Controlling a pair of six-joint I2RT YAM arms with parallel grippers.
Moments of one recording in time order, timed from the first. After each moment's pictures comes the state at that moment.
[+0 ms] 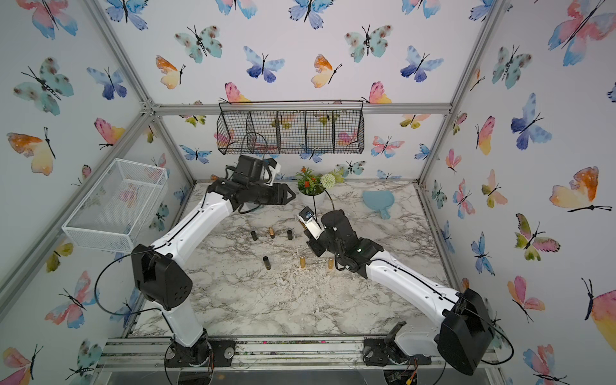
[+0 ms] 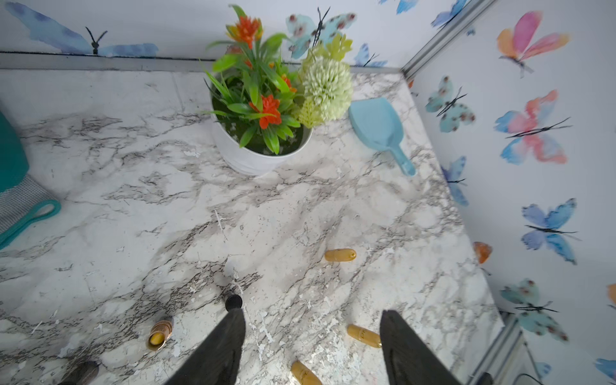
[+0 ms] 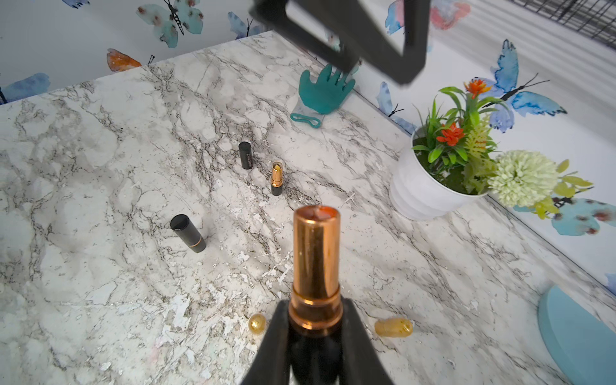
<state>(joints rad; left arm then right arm) -0.42 1.76 1.77 -0.72 0.41 -0.37 0.79 1.33 1.00 -0.20 0.01 -0.18</state>
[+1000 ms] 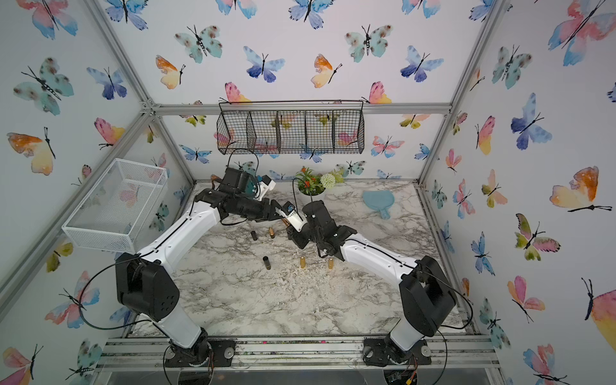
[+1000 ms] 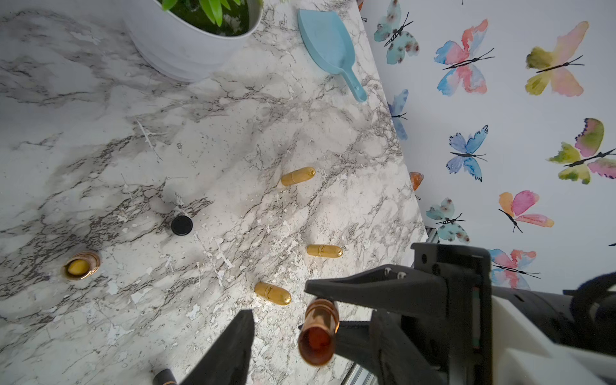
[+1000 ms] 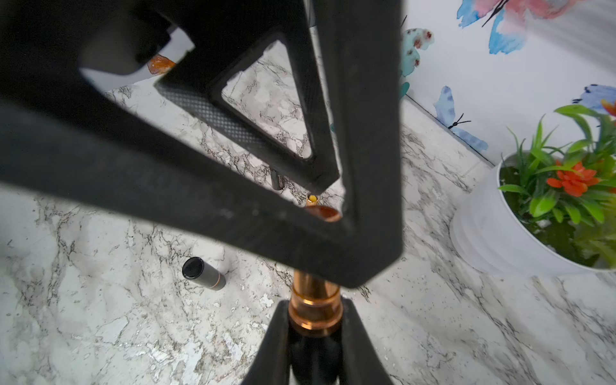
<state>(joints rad) -0.38 1.68 1.56 -0.76 0.70 -0.28 0.79 1.60 1.18 -0.14 -0.13 -0.18</state>
